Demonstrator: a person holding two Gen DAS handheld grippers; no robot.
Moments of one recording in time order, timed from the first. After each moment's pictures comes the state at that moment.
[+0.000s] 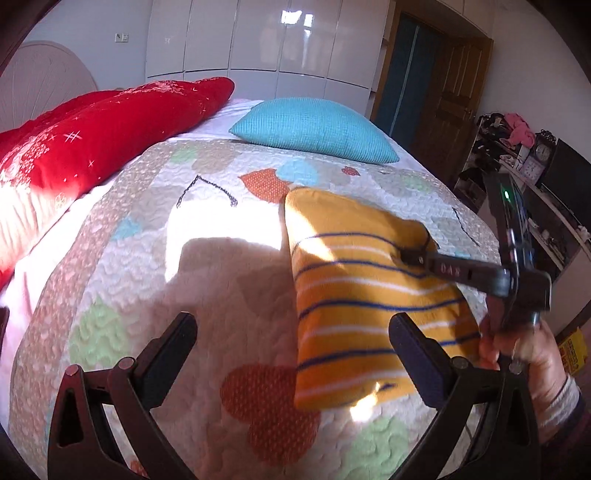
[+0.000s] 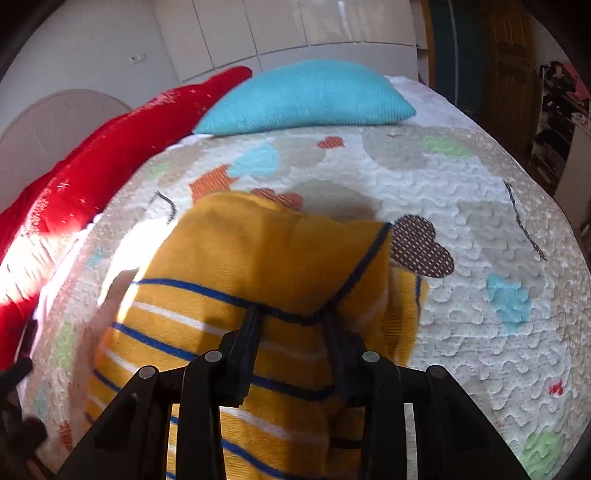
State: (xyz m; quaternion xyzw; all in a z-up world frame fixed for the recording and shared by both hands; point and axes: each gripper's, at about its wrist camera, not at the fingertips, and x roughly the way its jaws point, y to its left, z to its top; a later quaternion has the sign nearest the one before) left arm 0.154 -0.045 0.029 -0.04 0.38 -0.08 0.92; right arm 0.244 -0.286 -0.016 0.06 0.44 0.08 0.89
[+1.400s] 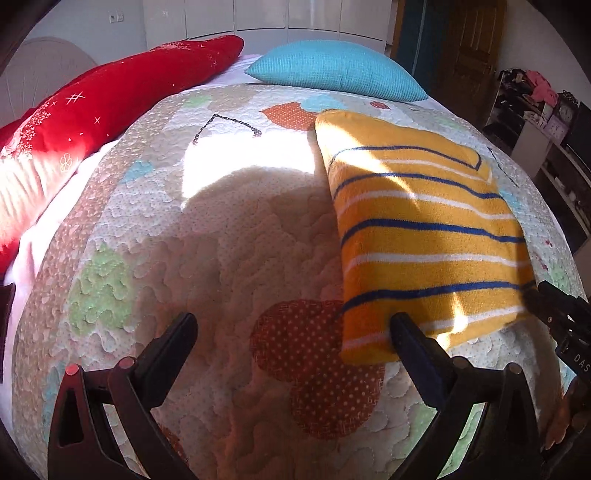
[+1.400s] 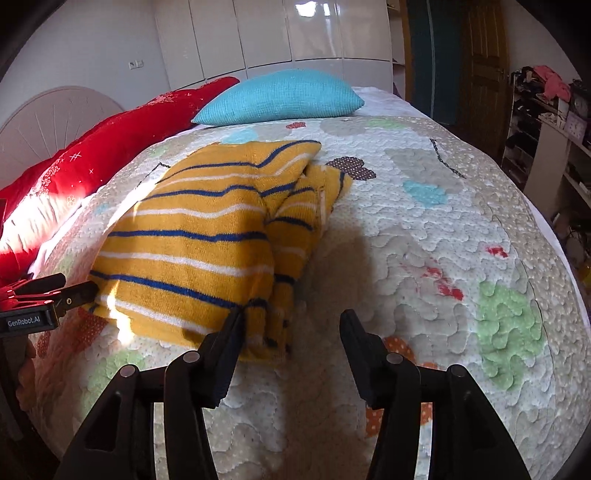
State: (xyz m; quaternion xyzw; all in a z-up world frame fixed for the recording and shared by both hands) left arm 0.131 -0.033 -0.029 0.00 0.45 -0.04 0.89; right arm 0.081 -0.310 -0.031 0.04 0.40 0.05 0.92
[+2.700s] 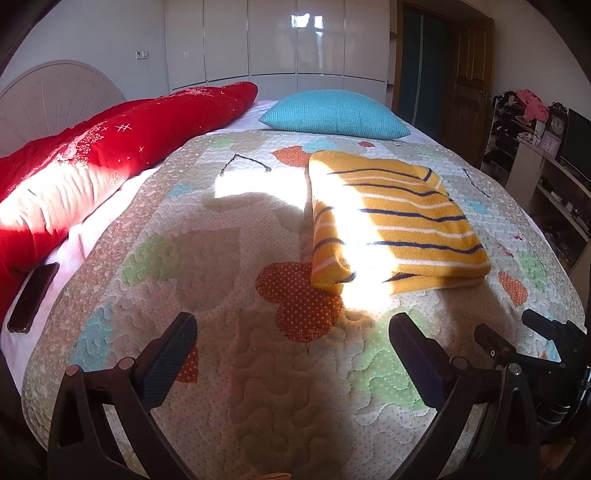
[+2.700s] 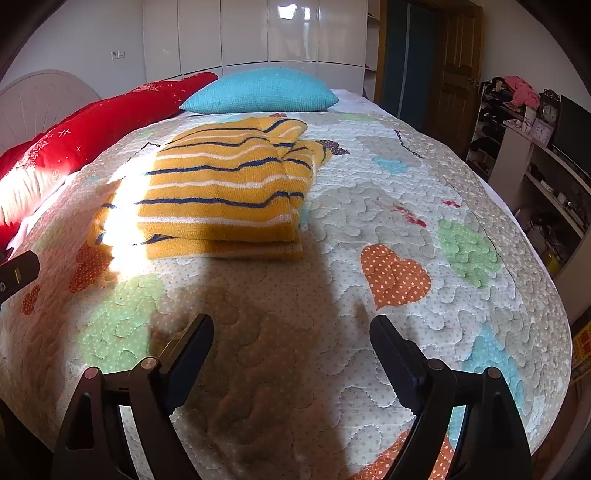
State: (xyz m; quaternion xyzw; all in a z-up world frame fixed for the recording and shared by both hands) left arm 0.027 -0.053 0.001 0.01 0.38 -0.02 0.93; right arm 0.009 -0.274 -0.040 0.01 0.40 -0.03 0.92
